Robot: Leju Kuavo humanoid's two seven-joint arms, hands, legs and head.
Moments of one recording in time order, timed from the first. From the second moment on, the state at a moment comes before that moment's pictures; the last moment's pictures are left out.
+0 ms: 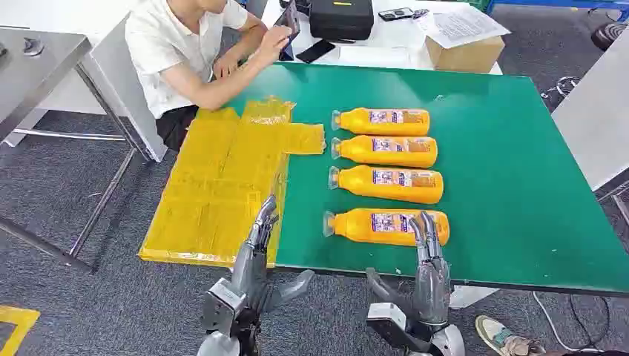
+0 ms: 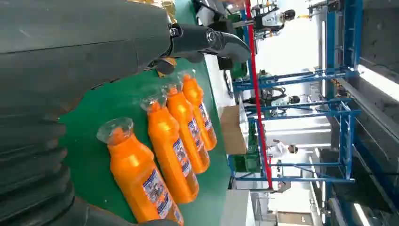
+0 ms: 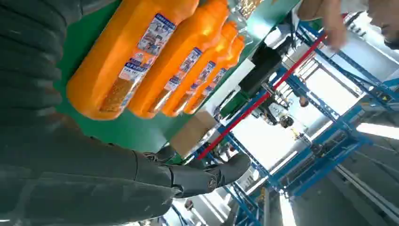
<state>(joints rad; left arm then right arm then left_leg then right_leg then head) 0.00 -0.21 -0.50 -1.35 0.08 0.31 -0.57 0.15 0.07 0.22 -1.48 0.69 -0.69 -0.64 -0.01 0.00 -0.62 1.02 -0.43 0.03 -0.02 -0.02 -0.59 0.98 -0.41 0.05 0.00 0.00</state>
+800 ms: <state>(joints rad) -0.02 -0.22 -0.50 -1.27 0.05 0.35 -0.57 0.13 0.07 0.25 -1.44 0.66 -0.69 -0.64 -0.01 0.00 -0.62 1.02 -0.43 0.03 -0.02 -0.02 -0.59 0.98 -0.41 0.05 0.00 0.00</state>
